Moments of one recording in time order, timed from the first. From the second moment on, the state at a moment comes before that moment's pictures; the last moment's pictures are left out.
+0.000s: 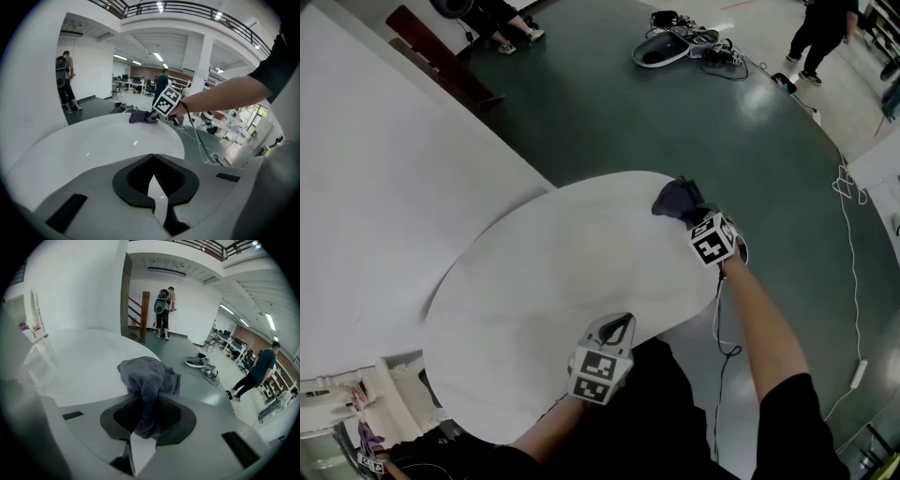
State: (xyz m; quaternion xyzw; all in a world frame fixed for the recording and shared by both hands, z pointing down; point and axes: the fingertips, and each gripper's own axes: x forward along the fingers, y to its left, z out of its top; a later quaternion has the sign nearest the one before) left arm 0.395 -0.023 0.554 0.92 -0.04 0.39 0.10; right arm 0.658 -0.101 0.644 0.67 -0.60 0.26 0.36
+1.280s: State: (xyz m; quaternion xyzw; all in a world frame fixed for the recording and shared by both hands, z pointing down) left arm 0.286 -0.077 0.539 0.91 -0.16 0.36 0.15; right arm 0.471 -0.196 0.643 0.45 -0.69 0.16 0.54
